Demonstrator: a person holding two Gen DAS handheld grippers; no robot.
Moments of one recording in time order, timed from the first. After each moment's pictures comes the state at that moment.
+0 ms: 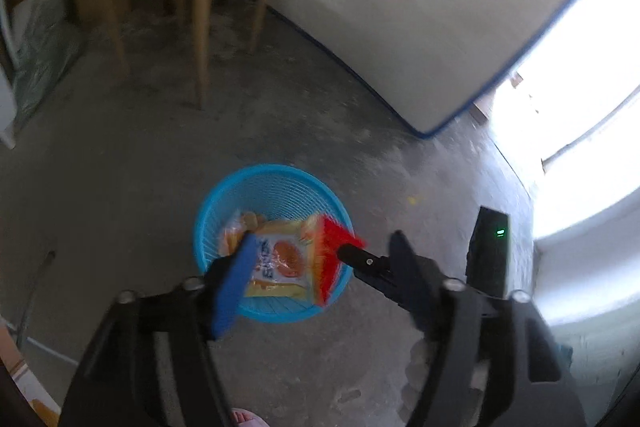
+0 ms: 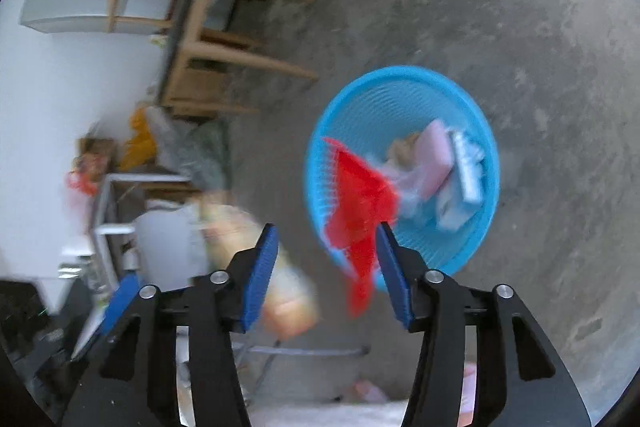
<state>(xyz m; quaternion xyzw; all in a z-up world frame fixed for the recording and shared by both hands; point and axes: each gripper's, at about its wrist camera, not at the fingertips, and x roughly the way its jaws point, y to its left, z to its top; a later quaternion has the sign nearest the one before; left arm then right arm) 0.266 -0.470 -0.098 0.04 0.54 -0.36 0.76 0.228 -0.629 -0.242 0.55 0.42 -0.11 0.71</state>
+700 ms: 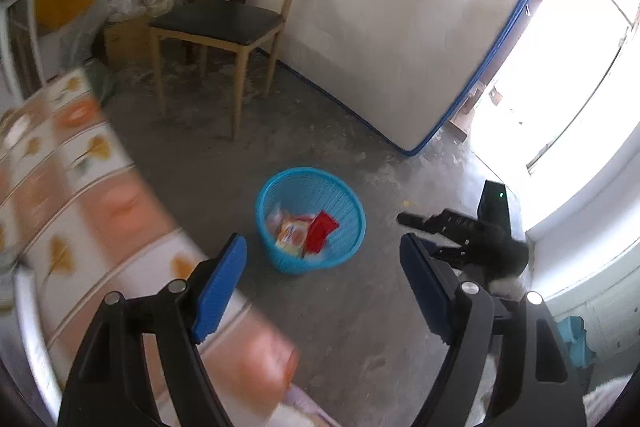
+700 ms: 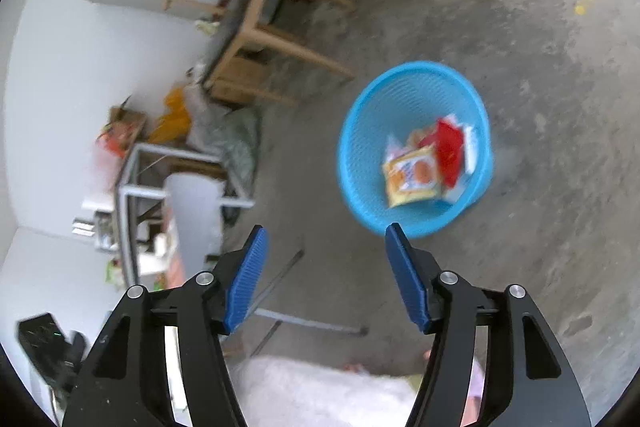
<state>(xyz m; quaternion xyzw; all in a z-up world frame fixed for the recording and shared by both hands) 0.166 -0.271 0.008 0.04 0.44 -0.40 0.80 0.130 -0.563 -0.176 0.54 0.37 -0.03 0.76</state>
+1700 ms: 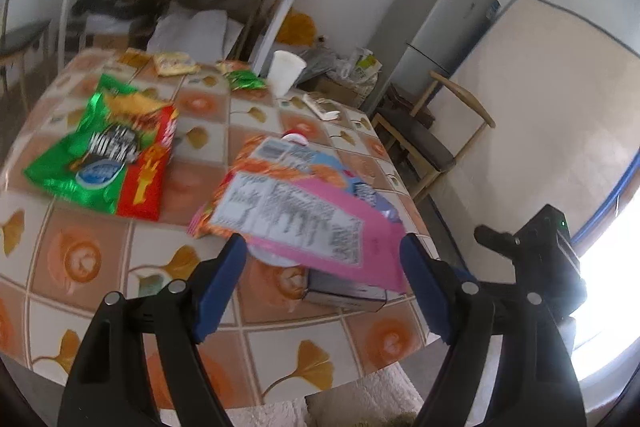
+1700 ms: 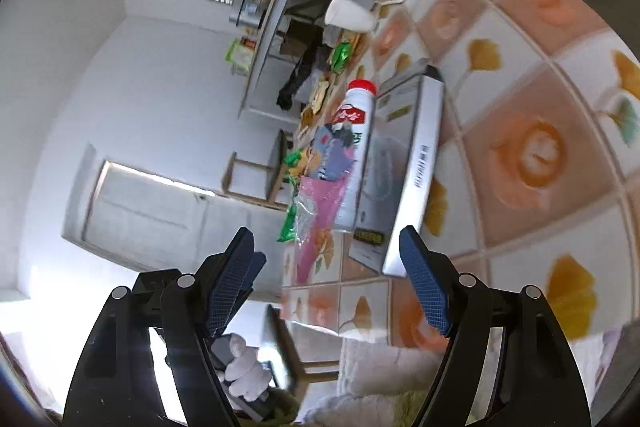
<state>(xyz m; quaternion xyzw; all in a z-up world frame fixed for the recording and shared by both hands) 0.067 0.095 0.016 -0.20 0.34 -0.12 0.91 0.222 -0.207 -0.050 0.39 0.46 0.34 0.72</state>
